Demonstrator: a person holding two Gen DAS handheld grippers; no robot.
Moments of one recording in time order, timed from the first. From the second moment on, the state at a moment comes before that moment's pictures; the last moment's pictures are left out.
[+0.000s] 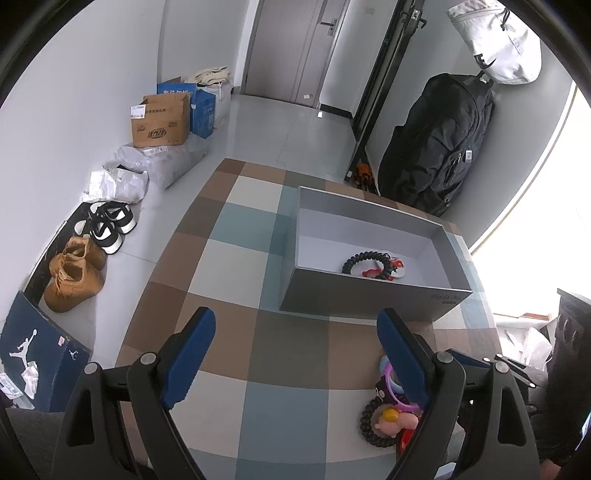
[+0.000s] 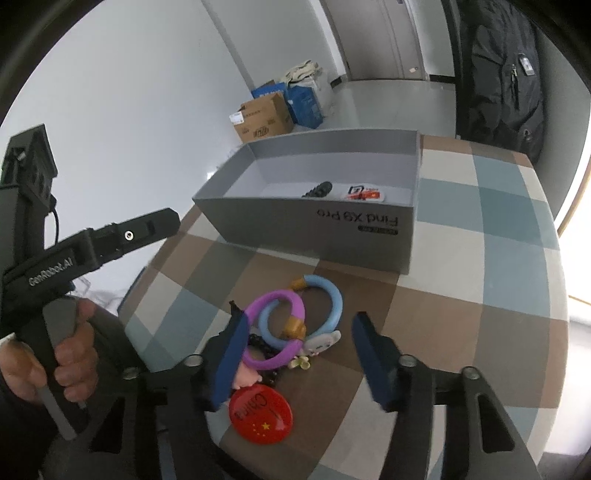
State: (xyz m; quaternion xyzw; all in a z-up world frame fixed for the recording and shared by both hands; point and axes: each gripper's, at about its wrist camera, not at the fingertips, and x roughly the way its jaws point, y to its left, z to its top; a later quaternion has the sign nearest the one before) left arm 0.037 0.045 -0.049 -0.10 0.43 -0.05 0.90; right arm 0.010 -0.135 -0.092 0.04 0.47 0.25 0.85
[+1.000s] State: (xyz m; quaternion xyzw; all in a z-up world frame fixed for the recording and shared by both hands) left arm 0.036 0.050 -0.056 -0.10 0.46 -0.05 0.88; right arm 0.011 -0.143 -0.076 0.06 0.43 0.25 0.86
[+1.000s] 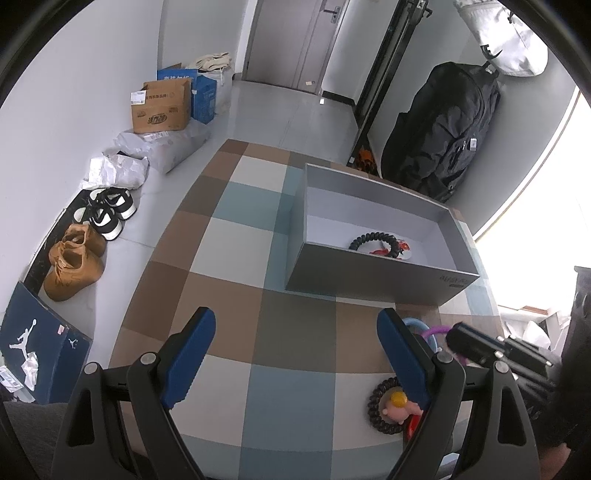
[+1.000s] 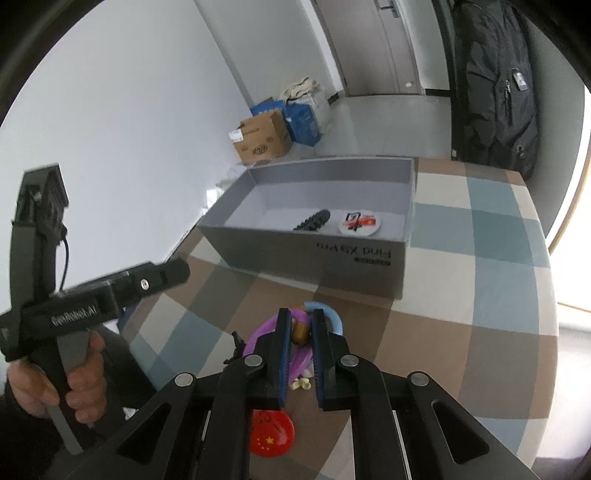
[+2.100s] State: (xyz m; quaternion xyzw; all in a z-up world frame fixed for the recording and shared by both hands) left arm 0.037 -0.044 -0.085 0.00 0.52 -0.19 0.83; right arm 0.011 -0.232 -0.044 0.15 0.37 0.17 0.90
